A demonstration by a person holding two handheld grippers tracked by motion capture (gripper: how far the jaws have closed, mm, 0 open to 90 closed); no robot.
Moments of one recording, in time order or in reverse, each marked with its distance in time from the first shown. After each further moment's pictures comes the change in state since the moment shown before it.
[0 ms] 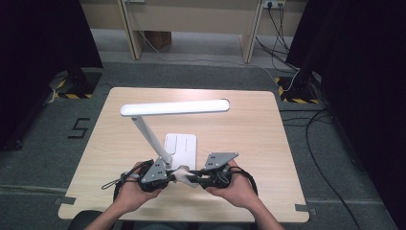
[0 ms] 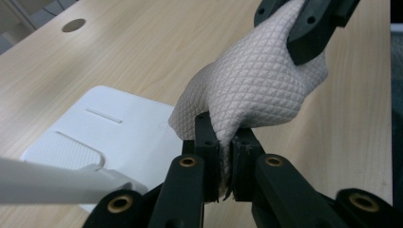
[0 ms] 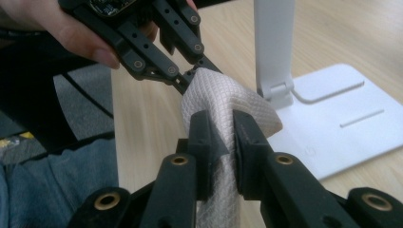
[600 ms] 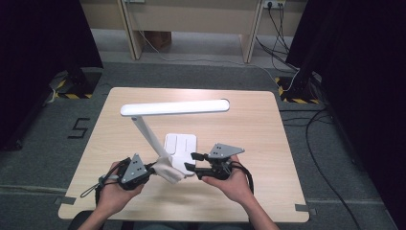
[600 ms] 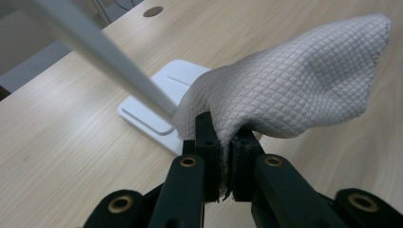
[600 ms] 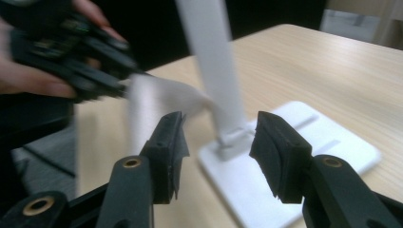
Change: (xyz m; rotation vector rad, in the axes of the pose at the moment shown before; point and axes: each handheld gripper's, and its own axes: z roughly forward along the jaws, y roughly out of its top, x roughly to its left) left arm 0.017 -0.021 -0.042 0.020 0.220 -0.046; right arm -0.021 -0.001 0.007 -0.200 -0.116 0.121
